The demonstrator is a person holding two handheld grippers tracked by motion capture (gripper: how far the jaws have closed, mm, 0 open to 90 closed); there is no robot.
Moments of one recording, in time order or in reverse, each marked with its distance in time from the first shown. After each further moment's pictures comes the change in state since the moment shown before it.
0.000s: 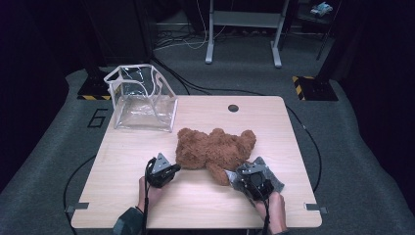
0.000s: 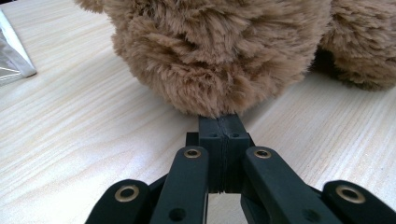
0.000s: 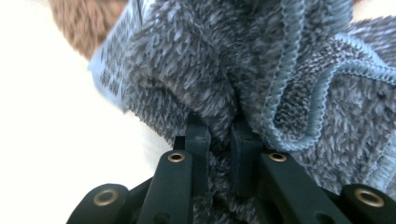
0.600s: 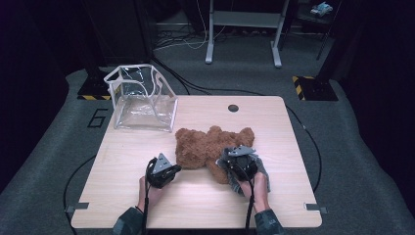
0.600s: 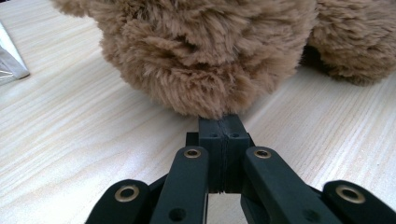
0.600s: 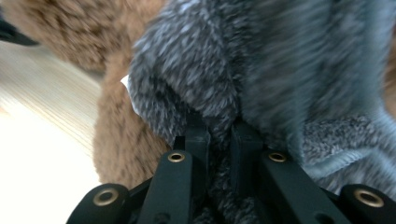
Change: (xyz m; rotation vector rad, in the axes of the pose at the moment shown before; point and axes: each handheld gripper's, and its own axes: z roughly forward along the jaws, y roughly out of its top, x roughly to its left) left arm -0.001 0.001 0.001 0.009 -0.009 0.016; right arm 0.009 0.061 0.023 -0.182 0.054 -0.022
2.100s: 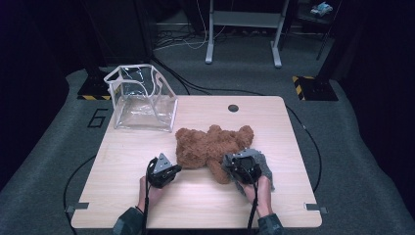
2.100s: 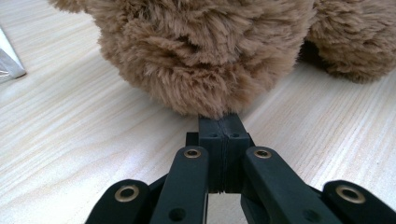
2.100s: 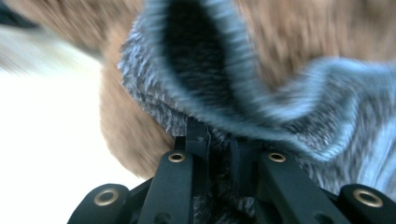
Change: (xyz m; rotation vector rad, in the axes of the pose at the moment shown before) left arm 0.000 0.001 0.001 0.006 0.000 0.009; right arm -0.003 -0.005 -0.012 0.017 0.030 0.060
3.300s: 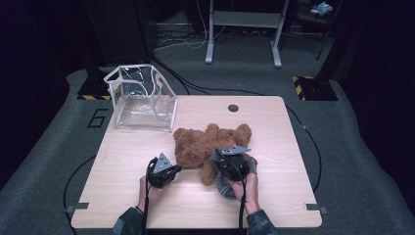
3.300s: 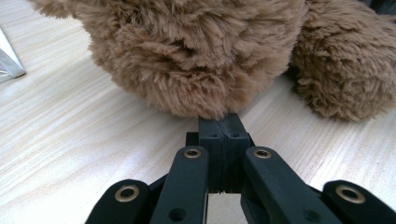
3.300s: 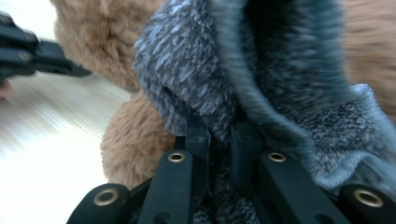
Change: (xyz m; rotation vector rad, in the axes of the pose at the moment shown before) left arm 0.000 0.000 0.000 0.003 -0.002 -0.001; right arm 0.024 0.014 0.024 -0.046 0.081 0.010
